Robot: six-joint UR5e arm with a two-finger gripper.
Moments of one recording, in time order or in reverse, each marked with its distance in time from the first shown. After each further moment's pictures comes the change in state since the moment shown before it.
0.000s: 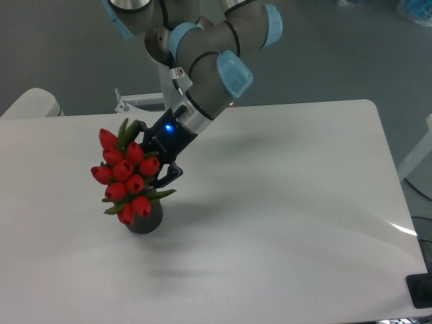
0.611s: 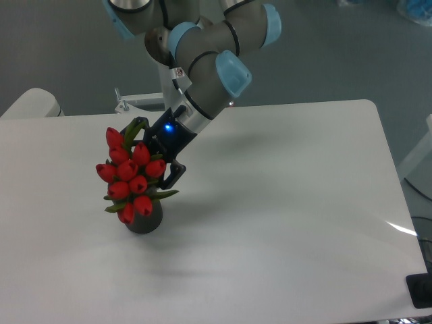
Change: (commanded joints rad) arm -0.005 0.003 -0.011 0.000 0.017 -0.002
